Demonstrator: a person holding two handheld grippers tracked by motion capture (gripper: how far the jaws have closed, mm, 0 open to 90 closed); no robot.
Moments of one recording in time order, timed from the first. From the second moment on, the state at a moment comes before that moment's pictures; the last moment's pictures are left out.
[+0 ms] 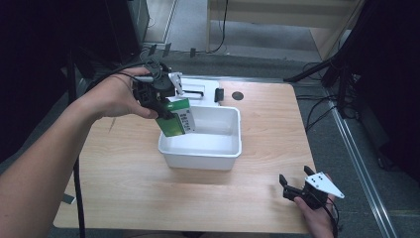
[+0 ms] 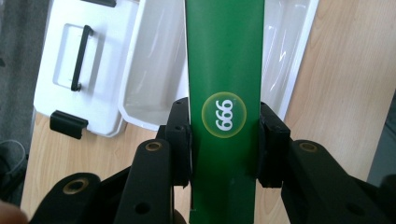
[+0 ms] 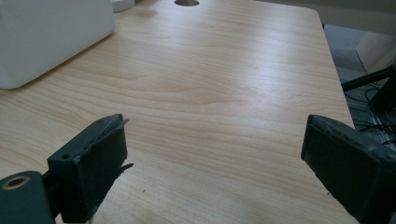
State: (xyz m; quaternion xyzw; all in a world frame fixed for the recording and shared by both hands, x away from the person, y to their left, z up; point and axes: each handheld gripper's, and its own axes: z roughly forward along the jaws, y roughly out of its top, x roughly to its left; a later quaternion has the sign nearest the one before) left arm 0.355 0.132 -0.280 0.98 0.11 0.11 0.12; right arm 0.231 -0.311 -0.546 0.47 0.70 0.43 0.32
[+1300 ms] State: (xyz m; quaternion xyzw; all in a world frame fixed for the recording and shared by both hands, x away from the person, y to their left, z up) left arm 0.374 0.126 -0.346 0.99 0.09 0.07 0.11; right arm 0.231 -0.311 -0.546 0.47 0.70 0.43 0.32
